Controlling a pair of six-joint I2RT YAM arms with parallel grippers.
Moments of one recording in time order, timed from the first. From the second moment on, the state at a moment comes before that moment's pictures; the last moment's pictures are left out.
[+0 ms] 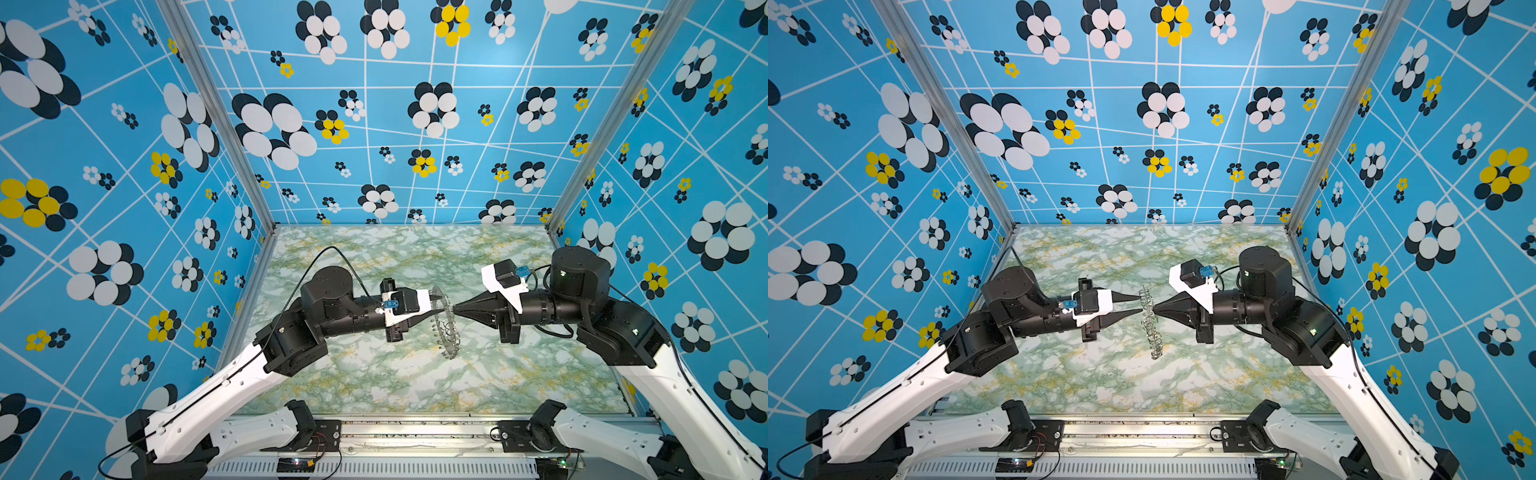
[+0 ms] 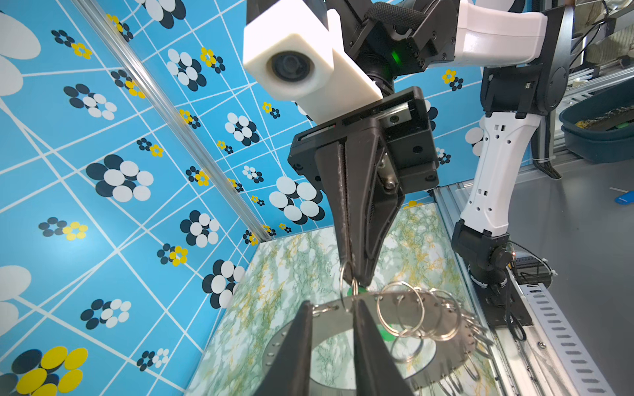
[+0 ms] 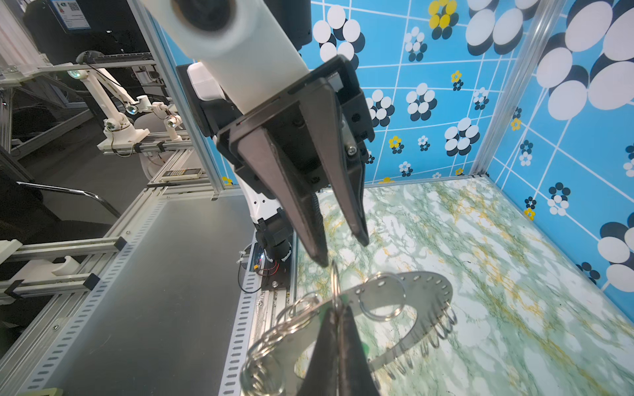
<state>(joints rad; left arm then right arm) -0.95 1.01 1.27 -0.33 0.43 0.44 0.68 1.00 1.42 -0.77 -0.74 -0.26</state>
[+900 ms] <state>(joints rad) -0.98 1.18 1.54 -0.64 0.44 0.45 0.69 1.03 1.46 -0.87 -0.71 -0.31</state>
